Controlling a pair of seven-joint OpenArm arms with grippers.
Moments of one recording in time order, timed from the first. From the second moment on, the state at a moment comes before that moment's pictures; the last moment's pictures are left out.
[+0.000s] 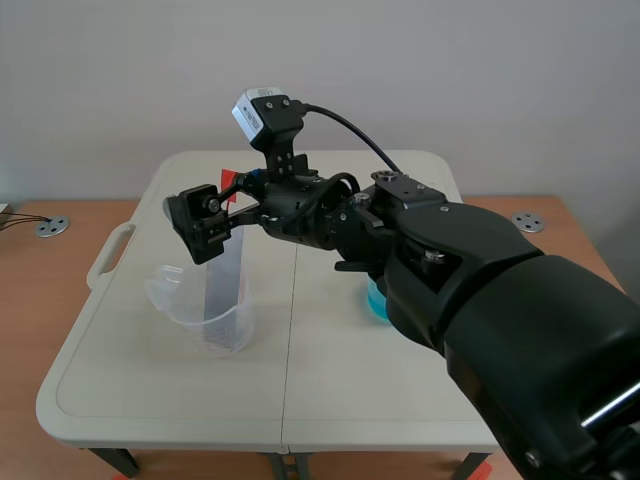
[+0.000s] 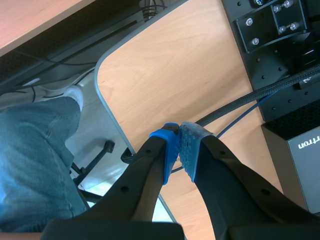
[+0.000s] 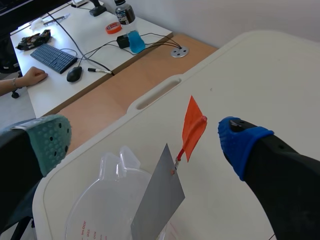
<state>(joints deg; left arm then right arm) 65.6 -32.4 -2.9 92.3 -9.5 -15.4 2.3 22.7 -3.1 -27.6 54.3 16.2 32.6 -0.6</state>
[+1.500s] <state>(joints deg) 65.6 -32.4 -2.9 92.3 -9.5 -15.6 3.7 22.7 -3.2 -27.5 54.4 16.4 42.7 -0.1</state>
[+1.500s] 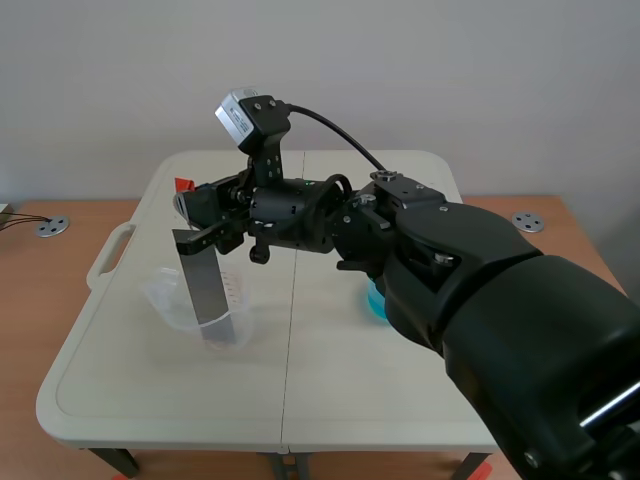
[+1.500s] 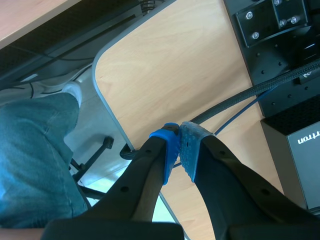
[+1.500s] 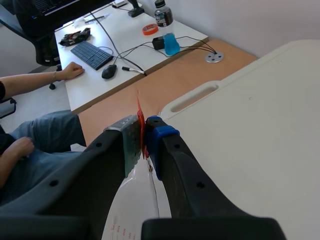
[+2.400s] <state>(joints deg) 65.6 -32.4 -2.9 92.3 -9.5 -15.6 4.5 13.7 5.6 -27.0 87.8 16.4 44.8 -2.0</state>
